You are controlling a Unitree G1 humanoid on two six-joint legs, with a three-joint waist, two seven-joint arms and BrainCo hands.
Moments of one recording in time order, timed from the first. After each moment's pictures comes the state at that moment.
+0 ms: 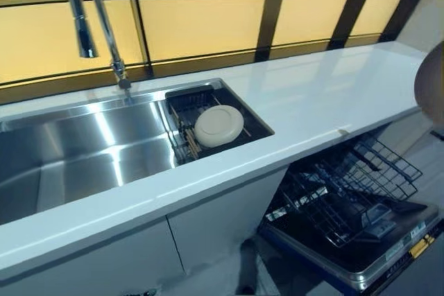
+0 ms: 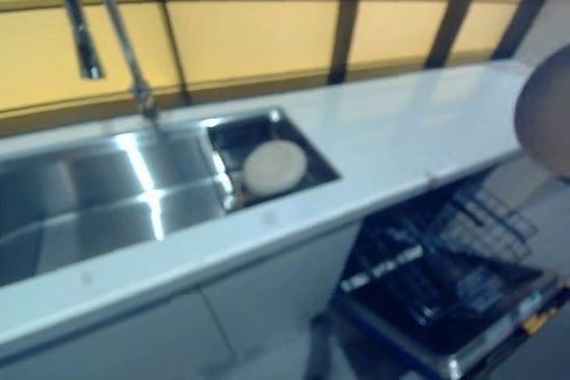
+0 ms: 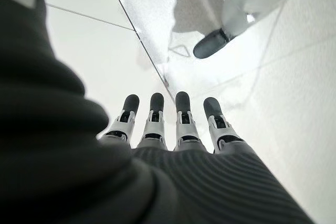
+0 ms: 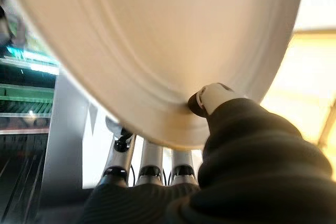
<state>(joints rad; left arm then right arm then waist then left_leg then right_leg) 0.03 0.37 -0.23 1.16 -0.25 0.21 0.00 -0.84 -1.51 0.52 0.46 -0.42 0.27 0.21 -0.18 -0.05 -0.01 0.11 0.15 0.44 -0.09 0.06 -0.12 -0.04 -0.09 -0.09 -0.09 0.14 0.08</state>
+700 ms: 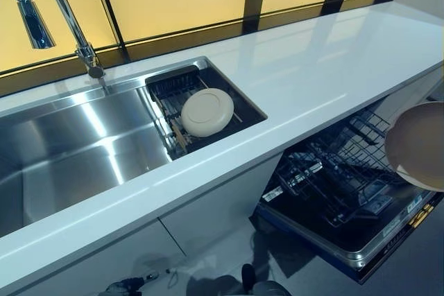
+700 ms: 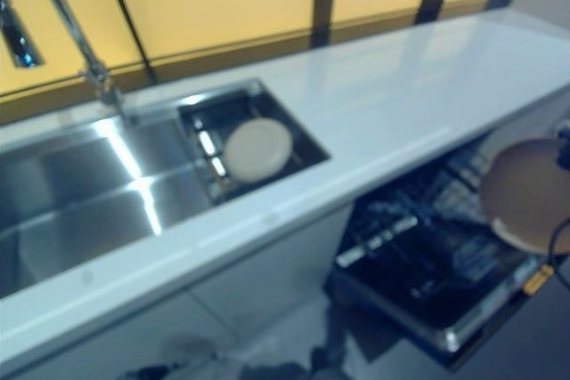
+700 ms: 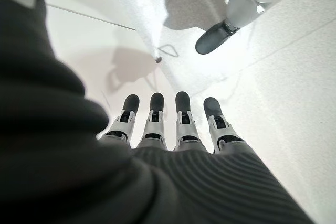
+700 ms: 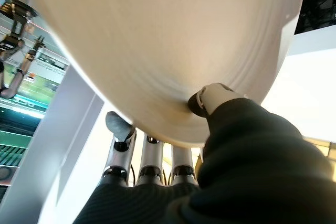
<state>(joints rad) -0.05 0.36 -0.21 1.15 -0.25 0.23 -0.01 -0.31 -1.31 0.10 0.27 -0.65 0.24 0.23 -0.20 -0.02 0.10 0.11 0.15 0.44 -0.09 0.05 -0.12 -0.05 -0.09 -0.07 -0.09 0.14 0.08</state>
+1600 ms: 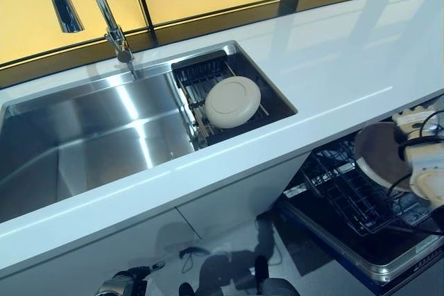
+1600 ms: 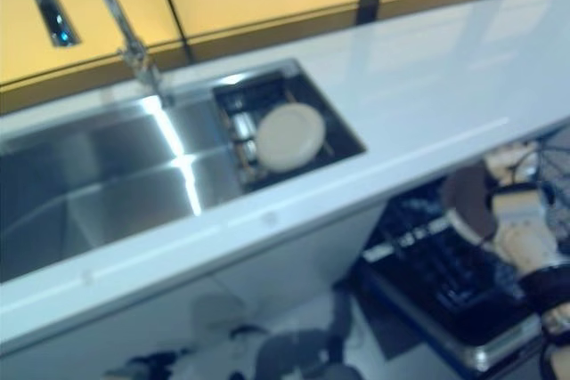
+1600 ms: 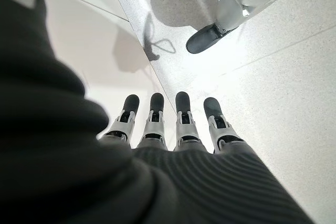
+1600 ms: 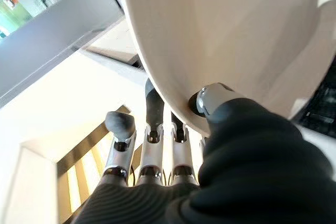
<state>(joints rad) -0.07 0.36 -0.21 1.08 -0.25 0.27 -0.05 -0.45 -1.01 0.41 0.38 -1.23 0.40 0.27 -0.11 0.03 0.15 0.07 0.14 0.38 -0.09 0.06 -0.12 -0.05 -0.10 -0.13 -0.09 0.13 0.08</state>
